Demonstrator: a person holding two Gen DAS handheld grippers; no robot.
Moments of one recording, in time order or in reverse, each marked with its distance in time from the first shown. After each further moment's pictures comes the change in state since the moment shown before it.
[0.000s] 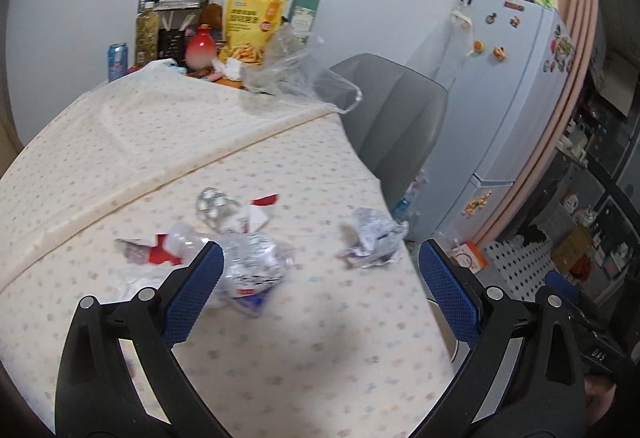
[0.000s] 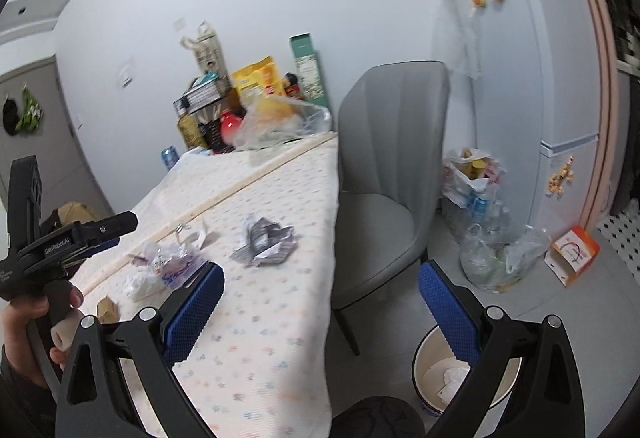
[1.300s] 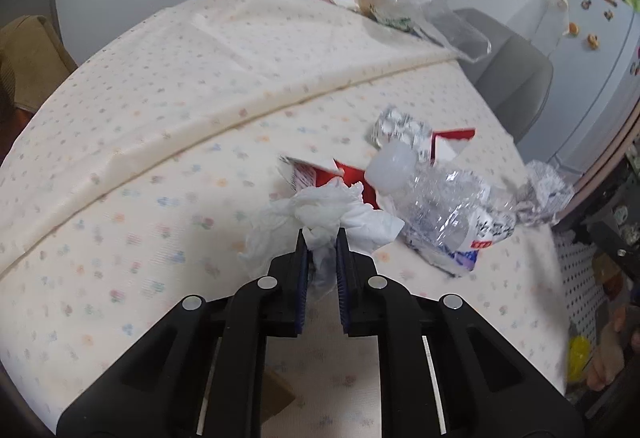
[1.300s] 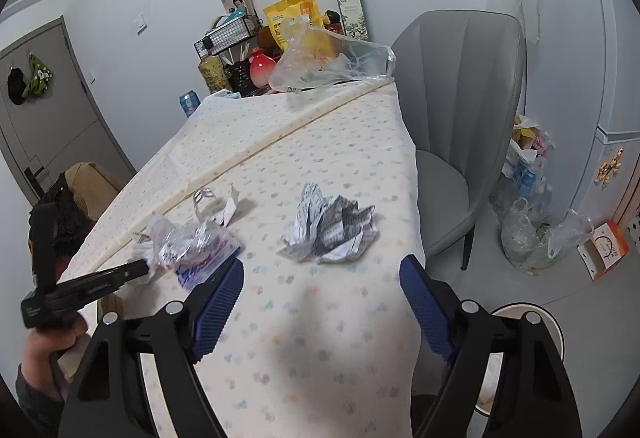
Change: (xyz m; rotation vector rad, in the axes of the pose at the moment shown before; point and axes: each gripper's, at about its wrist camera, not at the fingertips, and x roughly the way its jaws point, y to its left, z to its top) left arm 0.032 0.123 -0.030 -0.134 0.193 0.215; right arm 0.115 0.061 0.017 -0.024 0.210 0.091
